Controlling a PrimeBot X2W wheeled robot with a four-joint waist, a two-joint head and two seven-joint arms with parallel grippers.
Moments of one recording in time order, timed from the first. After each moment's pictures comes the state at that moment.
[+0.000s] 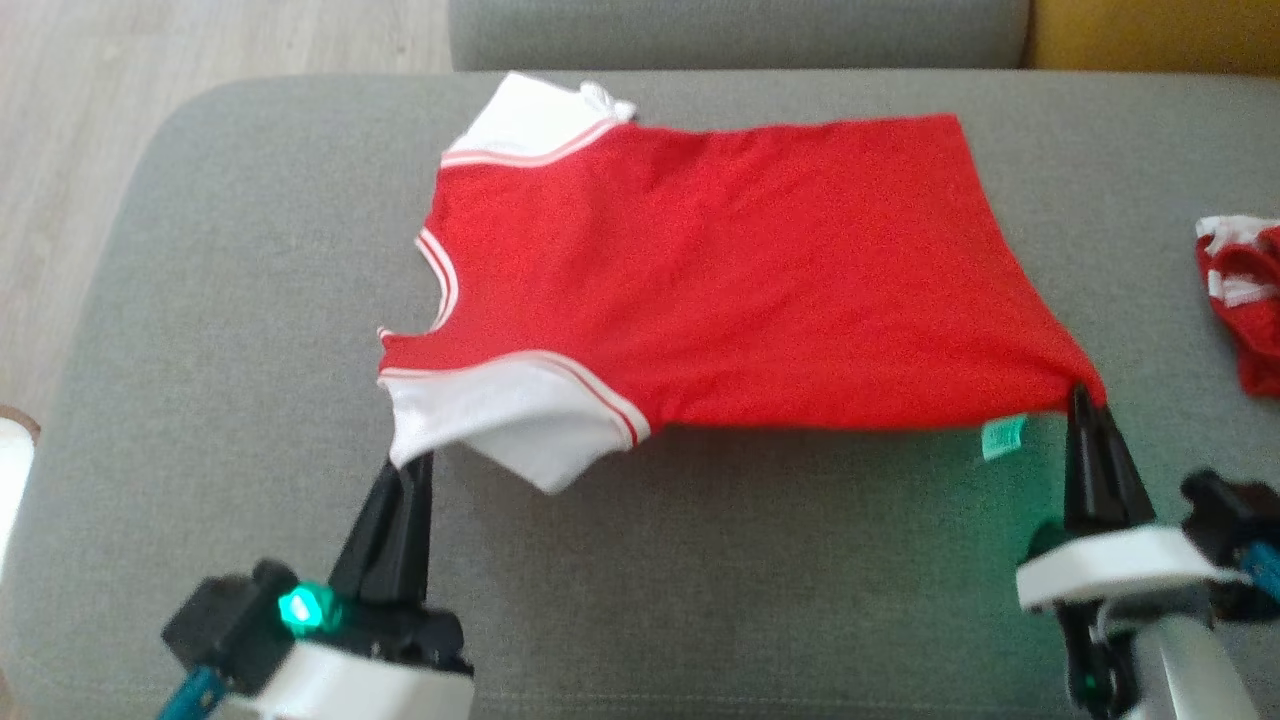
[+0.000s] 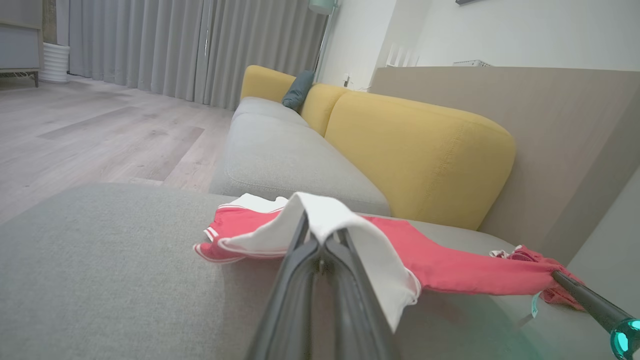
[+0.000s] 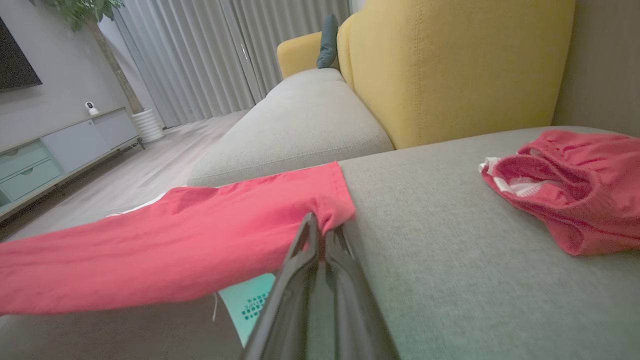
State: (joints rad) left arm 0.12 0.06 -0.21 -0.14 -0.30 -0.12 -0.26; right arm -0.11 -0.05 -0.08 0.34 0.23 0.12 -0.23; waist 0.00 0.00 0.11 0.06
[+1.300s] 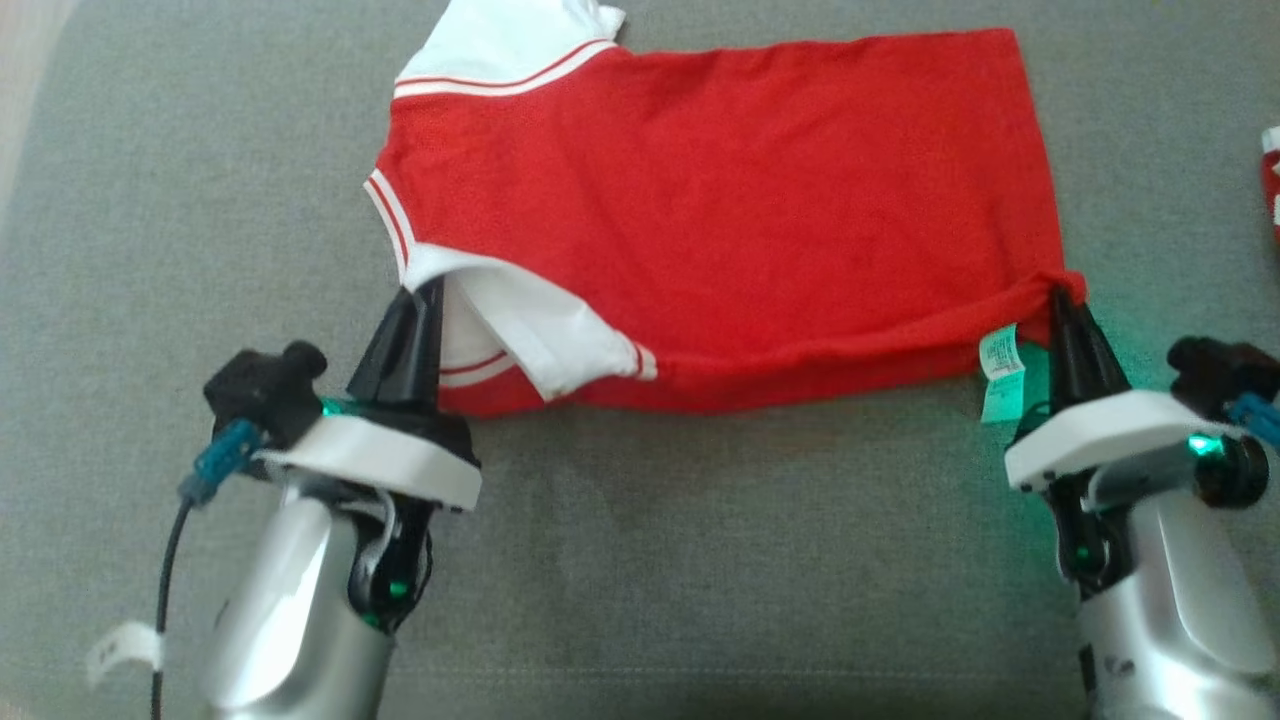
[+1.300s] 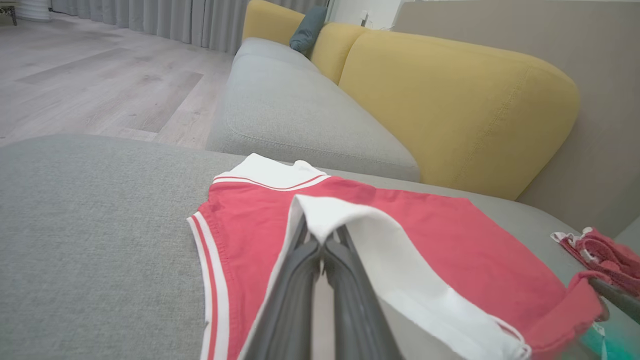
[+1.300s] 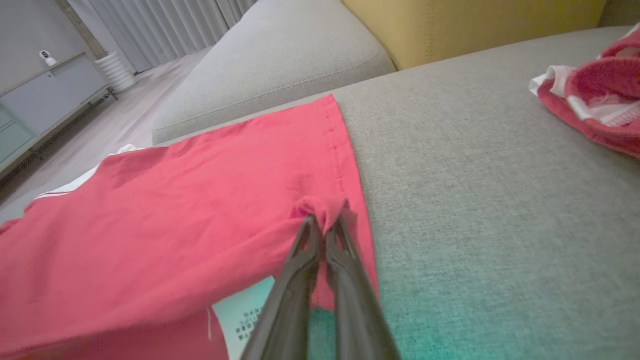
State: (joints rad) left arm -0.29 0.06 -0.24 0.26 -0.35 -0.12 -0.26; right arm -0.30 -0.04 -0.10 0.43 0.26 0.12 -0.04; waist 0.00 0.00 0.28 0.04
